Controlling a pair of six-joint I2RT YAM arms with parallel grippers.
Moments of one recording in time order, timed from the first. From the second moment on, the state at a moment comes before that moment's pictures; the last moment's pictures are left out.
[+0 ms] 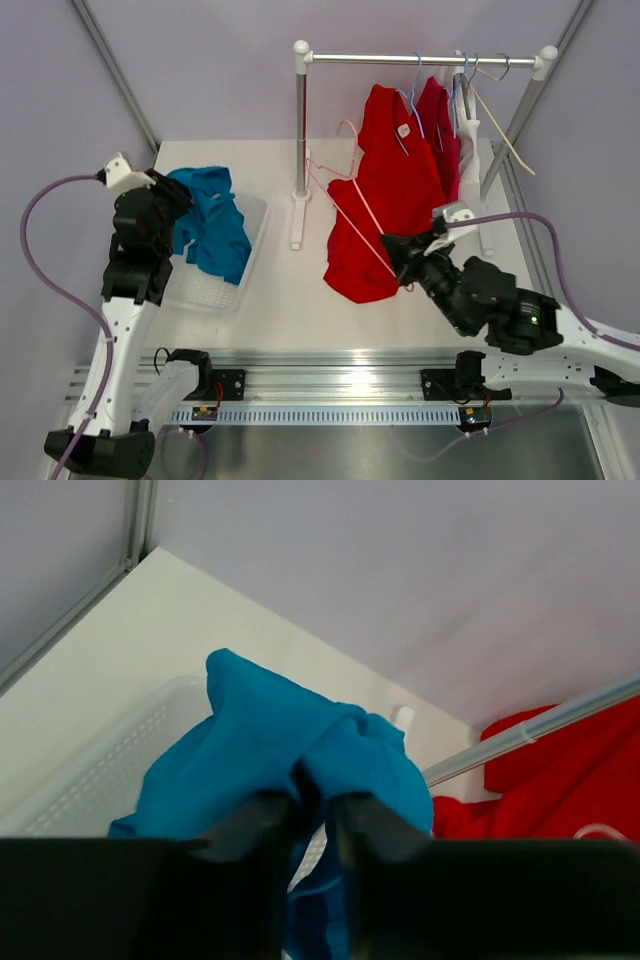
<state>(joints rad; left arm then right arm) -0.10 0.89 1.08 -0.32 -0.30 -0.51 1.35 0.75 1.07 -0.33 0.80 0.24</state>
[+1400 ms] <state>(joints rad) -0.42 0.37 0.68 -0.34 0.62 -0.44 0.89 1.64 1.56 0.05 0.80 0.14</state>
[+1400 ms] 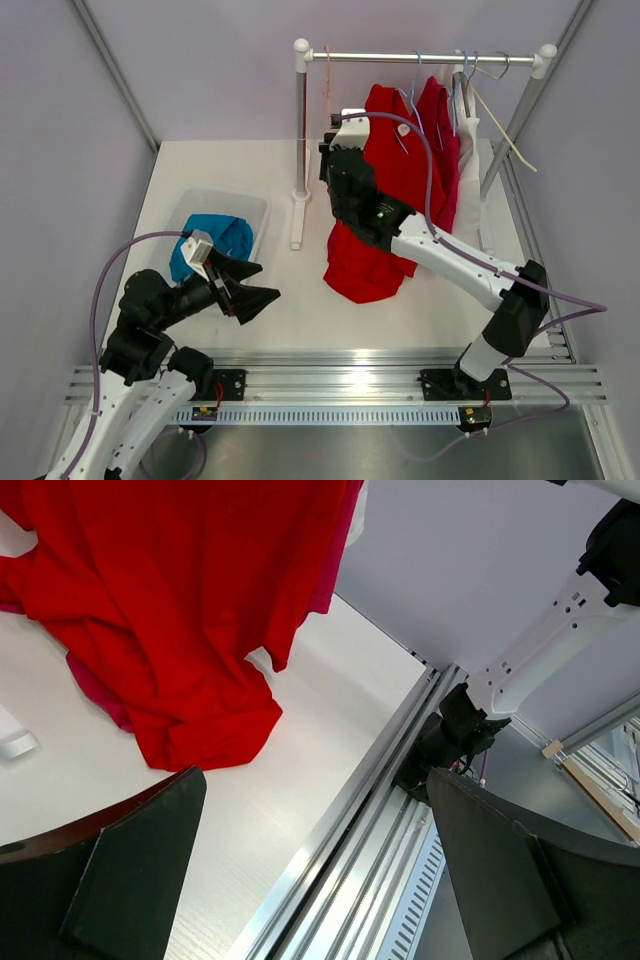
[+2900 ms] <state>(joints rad) -0.42 0.40 0.68 -0.35 0.55 -0.41 0.23 1.33 1.48 -0.49 -0.14 0.21</state>
